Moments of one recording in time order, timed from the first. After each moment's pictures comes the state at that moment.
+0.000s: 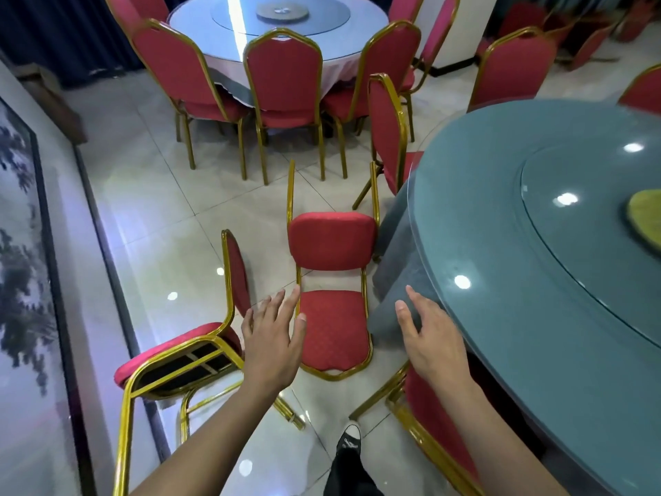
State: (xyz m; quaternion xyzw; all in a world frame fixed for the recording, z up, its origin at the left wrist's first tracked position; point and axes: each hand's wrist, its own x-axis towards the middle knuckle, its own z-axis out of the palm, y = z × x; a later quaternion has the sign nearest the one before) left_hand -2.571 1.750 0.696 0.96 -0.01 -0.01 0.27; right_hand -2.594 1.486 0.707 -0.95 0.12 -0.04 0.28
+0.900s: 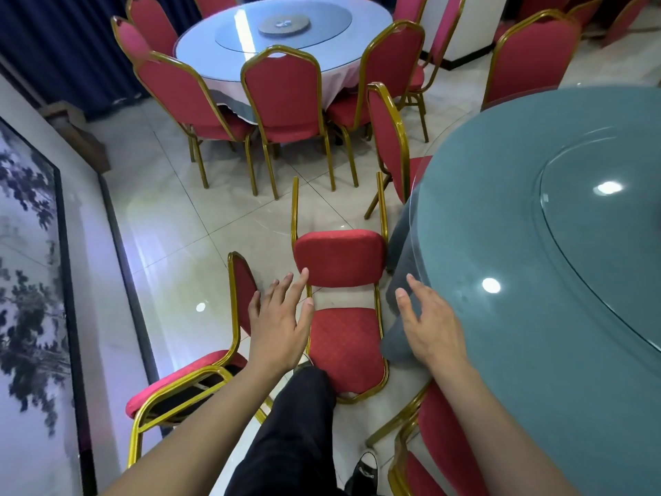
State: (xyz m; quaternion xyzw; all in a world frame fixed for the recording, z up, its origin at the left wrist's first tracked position) left_hand -2.464 1.690 0.726 0.97 -0.04 0.00 0.22; right_hand -2.483 1.432 0.695 -0.94 0.11 -0.04 0.33
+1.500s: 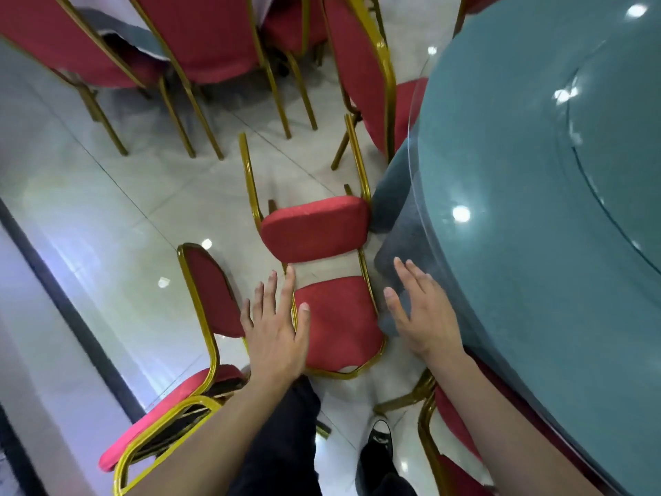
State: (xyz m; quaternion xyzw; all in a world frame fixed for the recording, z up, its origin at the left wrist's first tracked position) left_hand -2.326 1.705 0.612 0.97 -0.06 -0.07 0.21; right_hand -2.371 1.459 0.598 -0.95 0.14 -0.01 0.27
